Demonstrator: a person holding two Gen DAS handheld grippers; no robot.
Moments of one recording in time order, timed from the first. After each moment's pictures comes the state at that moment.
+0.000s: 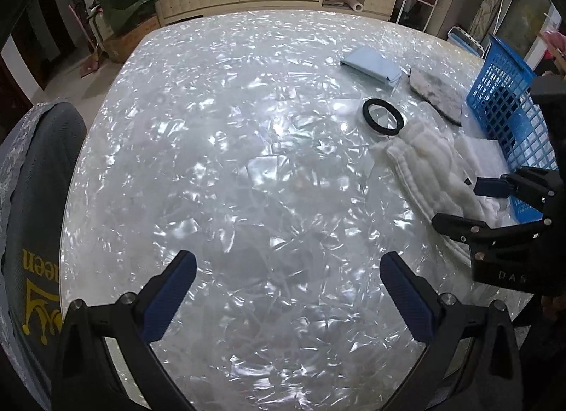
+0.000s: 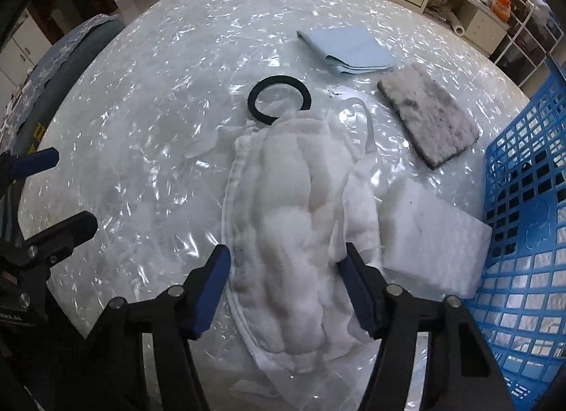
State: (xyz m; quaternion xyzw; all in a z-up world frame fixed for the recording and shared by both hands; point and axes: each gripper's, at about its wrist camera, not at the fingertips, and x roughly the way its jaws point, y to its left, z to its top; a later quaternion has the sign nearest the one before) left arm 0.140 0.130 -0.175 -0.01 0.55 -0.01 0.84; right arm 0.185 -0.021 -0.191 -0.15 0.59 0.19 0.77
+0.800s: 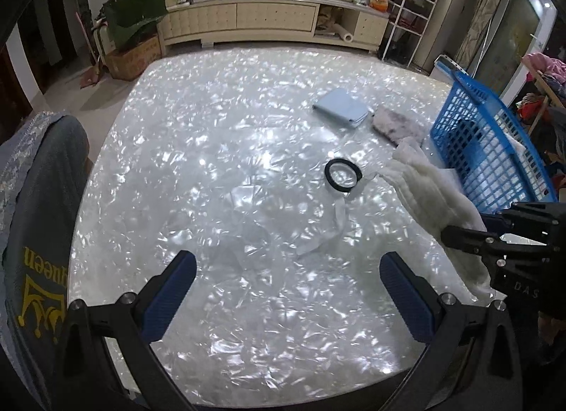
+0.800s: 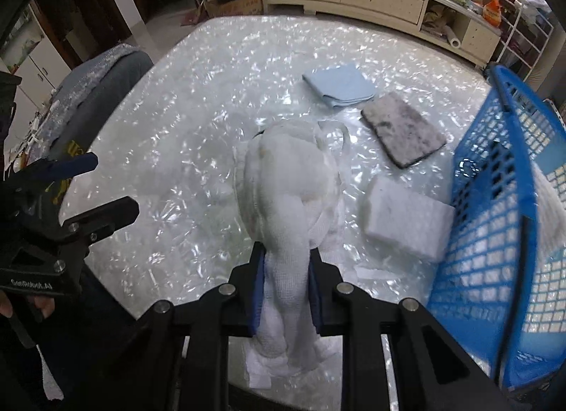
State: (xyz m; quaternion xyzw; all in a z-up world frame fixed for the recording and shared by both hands) left arm 0.110 0.114 -0.117 -0.04 0.49 -0.03 0.87; right arm 0.138 -0.067 -0.113 -0.10 0.56 0.22 0.80
